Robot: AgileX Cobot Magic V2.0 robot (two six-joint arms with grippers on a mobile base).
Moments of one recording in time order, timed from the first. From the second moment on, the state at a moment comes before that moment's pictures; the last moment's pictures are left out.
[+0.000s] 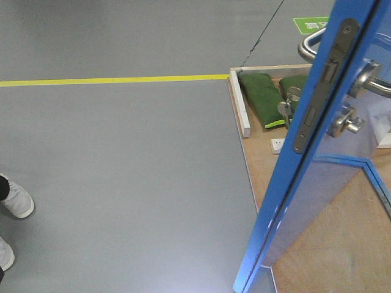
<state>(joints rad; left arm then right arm) 0.00 -0.01 0.03 0.07 0.28 -0.02 -0.40 1.32 -1.86 1.04 1.05 -0.03</state>
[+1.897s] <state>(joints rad) 0.00 -0.01 0.03 0.07 0.28 -0.02 -0.31 1.38 -1.86 1.02 1.00 -0.03</state>
